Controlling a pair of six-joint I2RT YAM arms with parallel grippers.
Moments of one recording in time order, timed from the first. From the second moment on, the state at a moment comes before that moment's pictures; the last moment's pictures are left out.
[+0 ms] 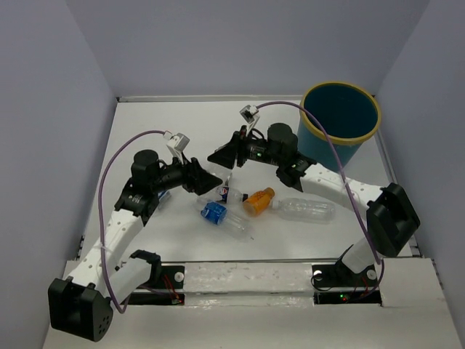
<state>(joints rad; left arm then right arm) -0.29 0.91 0.66 -0.04 0.77 -0.43 0.74 1.57 1.13 0.43 -0.49 0.61</state>
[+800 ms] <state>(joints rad) -0.29 0.67 0.66 -0.06 0.63 -0.39 0.34 1.07 1.33 0.00 0.24 0.37</state>
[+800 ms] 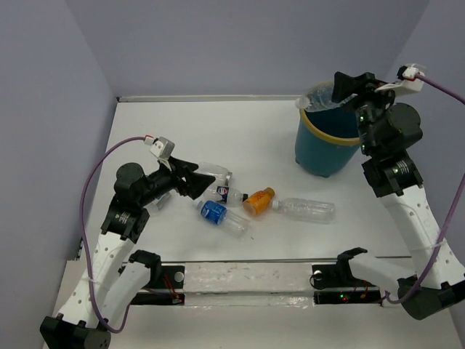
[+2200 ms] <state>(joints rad) -0.33 0.47 0.79 -0.28 -0.15 -0.36 1.04 1.64 1.25 -0.35 -0.08 0.19</state>
